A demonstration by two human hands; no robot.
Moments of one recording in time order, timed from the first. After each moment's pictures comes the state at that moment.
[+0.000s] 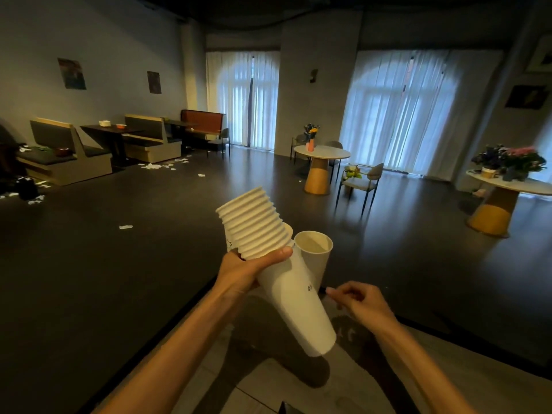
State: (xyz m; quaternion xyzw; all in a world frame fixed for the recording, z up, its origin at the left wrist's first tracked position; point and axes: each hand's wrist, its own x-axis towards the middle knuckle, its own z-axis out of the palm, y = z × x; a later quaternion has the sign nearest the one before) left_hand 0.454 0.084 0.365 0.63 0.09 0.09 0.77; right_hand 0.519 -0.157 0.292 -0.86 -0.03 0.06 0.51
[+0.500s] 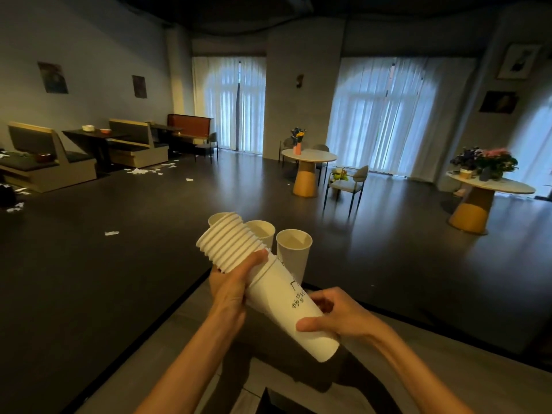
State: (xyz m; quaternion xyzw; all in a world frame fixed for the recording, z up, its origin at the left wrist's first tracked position) left_hand 0.432 0.048 0.350 0.47 0.17 0.16 0.85; right_hand 0.476 -0.161 0.317 -0.87 -0.20 0.20 0.42
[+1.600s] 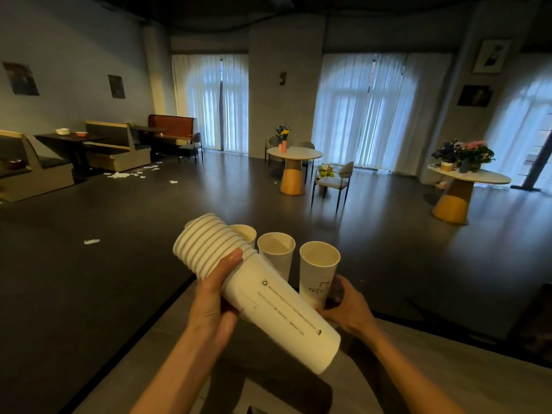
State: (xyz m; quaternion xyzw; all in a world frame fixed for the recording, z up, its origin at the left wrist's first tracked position) left_hand 0.426 0.034 0.370 0.37 0.13 0.06 0.92; right_hand 0.535 -0.210 0.257 -0.90 -0.01 0.01 0.43
